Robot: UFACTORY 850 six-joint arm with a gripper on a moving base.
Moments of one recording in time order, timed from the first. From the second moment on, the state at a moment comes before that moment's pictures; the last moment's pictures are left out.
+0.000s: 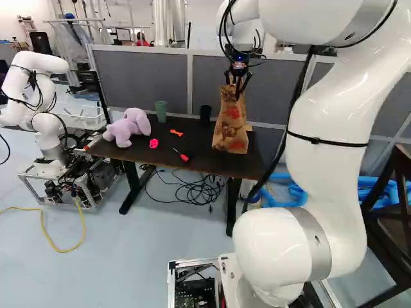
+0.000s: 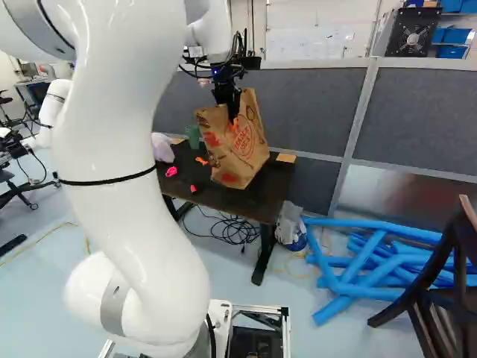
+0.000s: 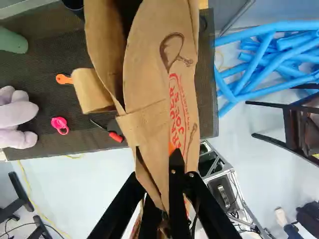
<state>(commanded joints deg) -2.8 -16.4 -88.9 -3.0 -64.9 22.2</state>
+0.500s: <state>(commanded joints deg) -1.2 -22.6 -96.8 -3.0 -64.9 8.3</state>
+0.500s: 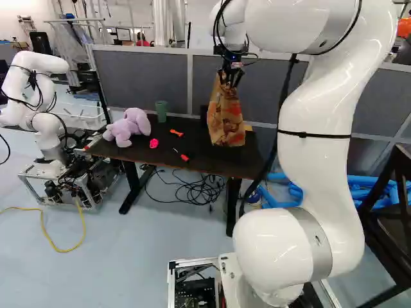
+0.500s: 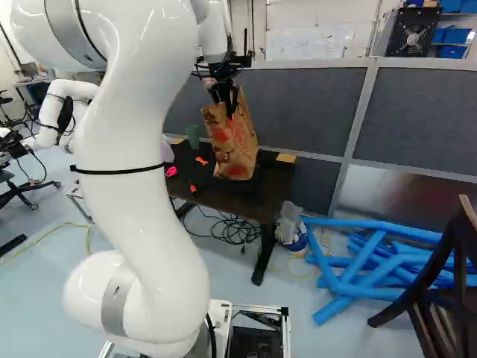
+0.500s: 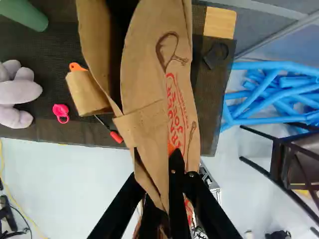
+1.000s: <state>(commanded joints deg) -1.1 -27.0 -102.6 -3.0 -64.9 -6.8</state>
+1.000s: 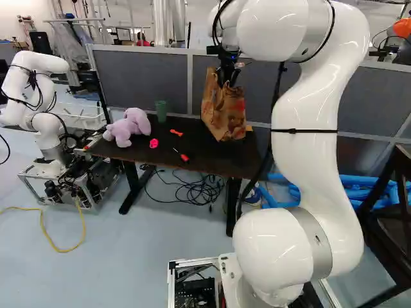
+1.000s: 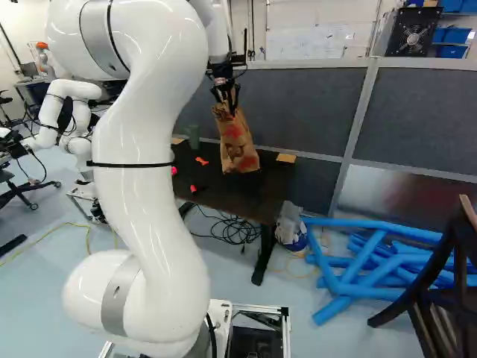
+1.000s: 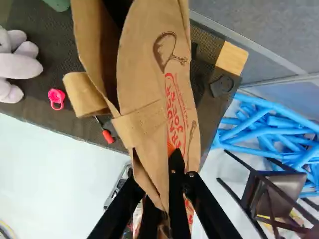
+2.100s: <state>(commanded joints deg) -1.3 -27.3 -99.2 -2.2 -67.3 -24.8</state>
